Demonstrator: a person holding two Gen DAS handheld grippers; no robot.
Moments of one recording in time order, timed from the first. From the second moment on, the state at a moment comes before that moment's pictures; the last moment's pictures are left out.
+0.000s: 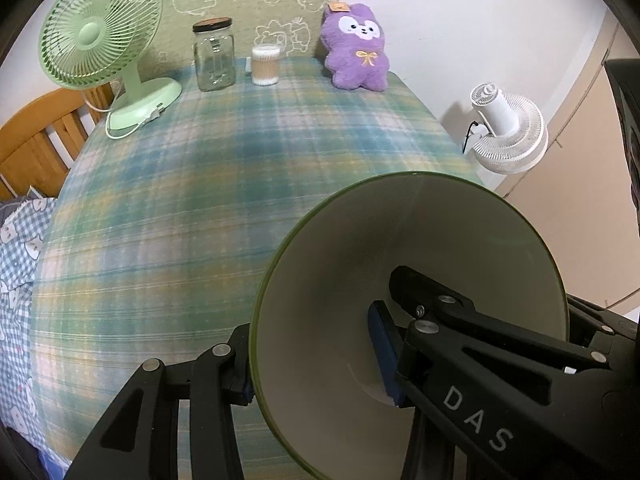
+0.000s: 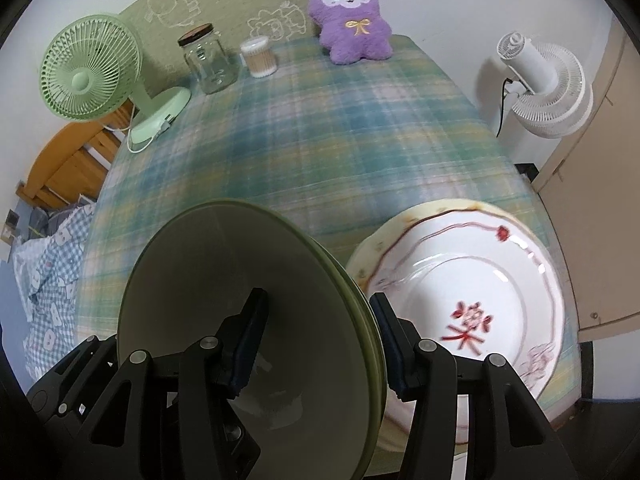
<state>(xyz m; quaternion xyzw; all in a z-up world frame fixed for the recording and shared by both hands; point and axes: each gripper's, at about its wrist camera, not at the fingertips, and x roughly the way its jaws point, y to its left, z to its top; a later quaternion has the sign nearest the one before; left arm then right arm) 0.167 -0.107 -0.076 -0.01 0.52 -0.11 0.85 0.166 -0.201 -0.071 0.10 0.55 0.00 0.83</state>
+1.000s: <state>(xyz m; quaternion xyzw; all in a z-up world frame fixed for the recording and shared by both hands) 0.172 -0.211 -0.075 -0.03 0.53 -0.08 0.84 0.172 -0.306 -0.071 0.09 0.57 0.02 0.82</state>
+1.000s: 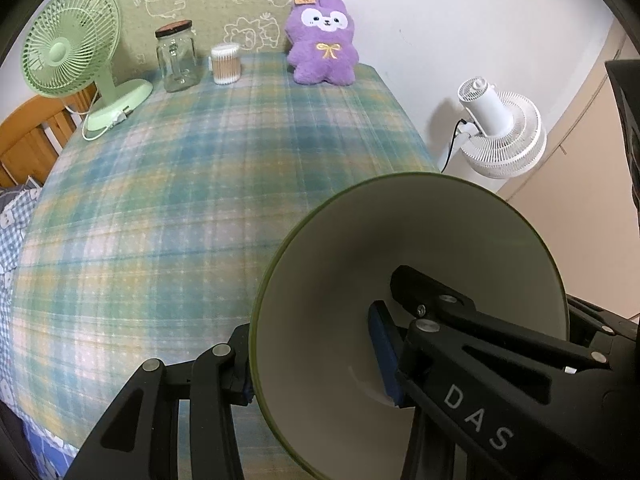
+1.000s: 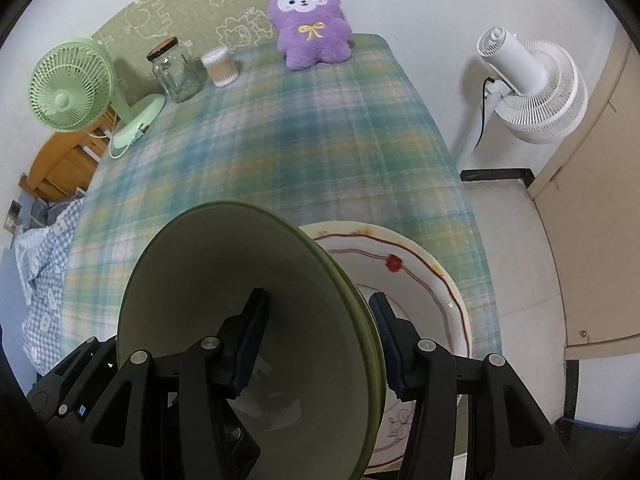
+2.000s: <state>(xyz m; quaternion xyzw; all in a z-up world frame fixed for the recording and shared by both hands) 0.168 -0.225 -0.093 -0.04 0.54 -0.06 0.84 0.170 -0.319 -0.086 0.07 0.56 0.03 0.82</state>
